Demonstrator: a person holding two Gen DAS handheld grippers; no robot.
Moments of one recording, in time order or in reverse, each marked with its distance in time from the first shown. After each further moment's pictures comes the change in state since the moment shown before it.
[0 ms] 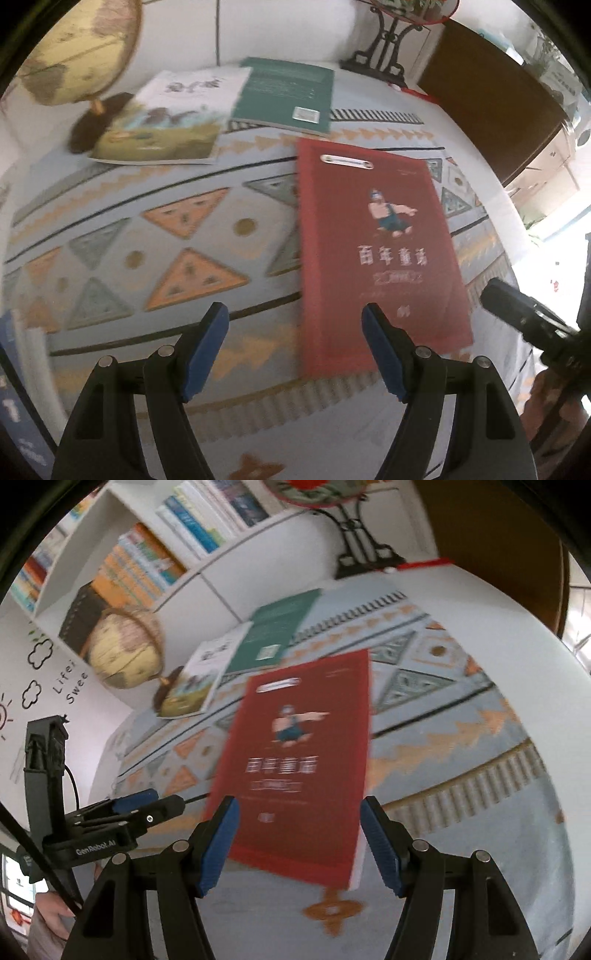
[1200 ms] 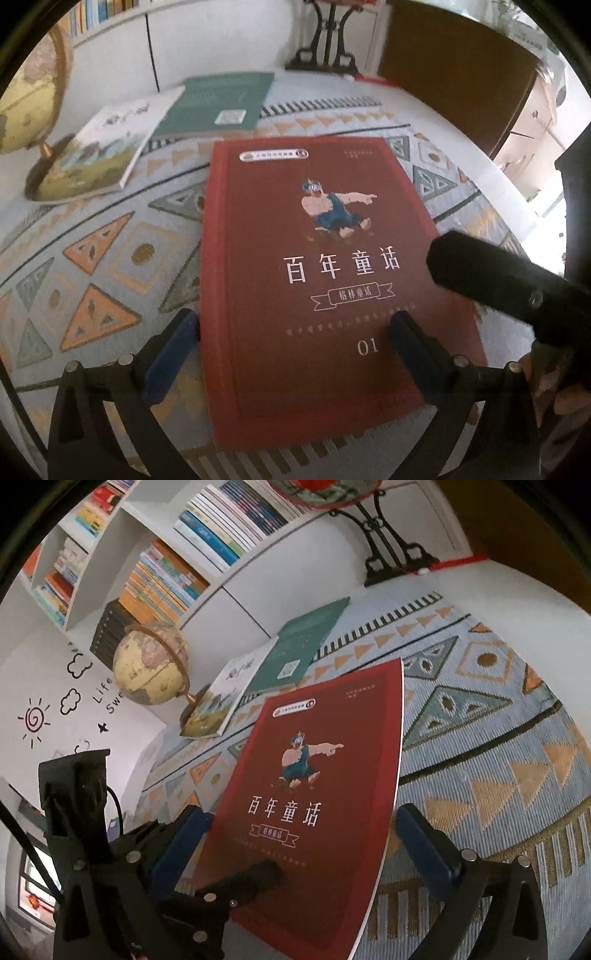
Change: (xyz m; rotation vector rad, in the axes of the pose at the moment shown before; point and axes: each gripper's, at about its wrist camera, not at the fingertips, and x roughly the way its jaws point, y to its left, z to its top) left arm 0.045 -0.054 -0.014 0.165 -0.146 0.020; right arm 0.043 -0.014 0.012 -0.042 -0.128 0.221
